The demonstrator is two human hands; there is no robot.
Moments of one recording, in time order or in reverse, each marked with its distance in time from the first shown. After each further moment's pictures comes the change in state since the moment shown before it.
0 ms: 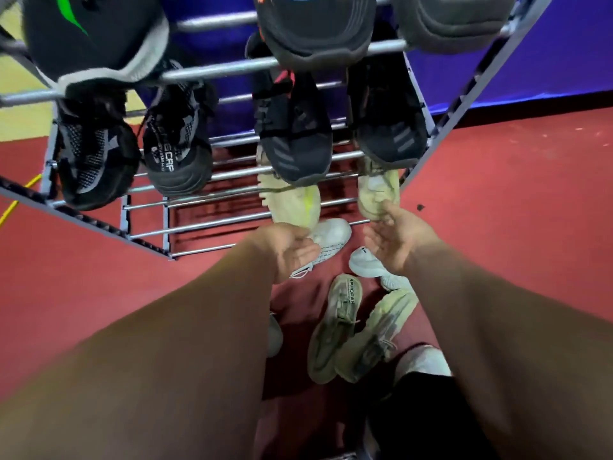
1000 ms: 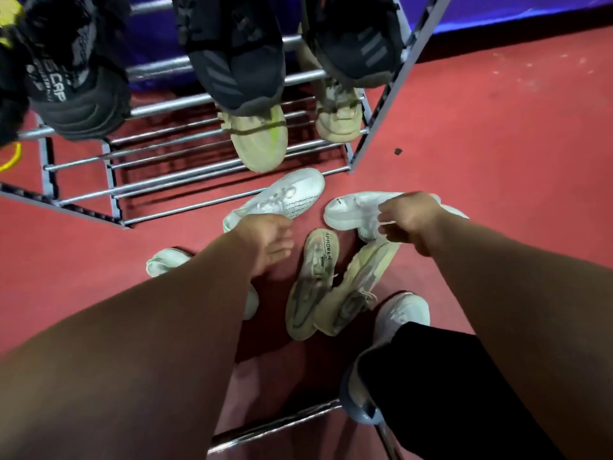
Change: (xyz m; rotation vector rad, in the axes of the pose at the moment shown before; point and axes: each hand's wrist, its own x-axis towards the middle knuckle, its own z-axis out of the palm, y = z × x) left_hand 0.061 -0.074 -0.011 0.330 0.086 -0.011; right_hand 0.023 0.024 -0.086 -0.652 0.166 -0.086
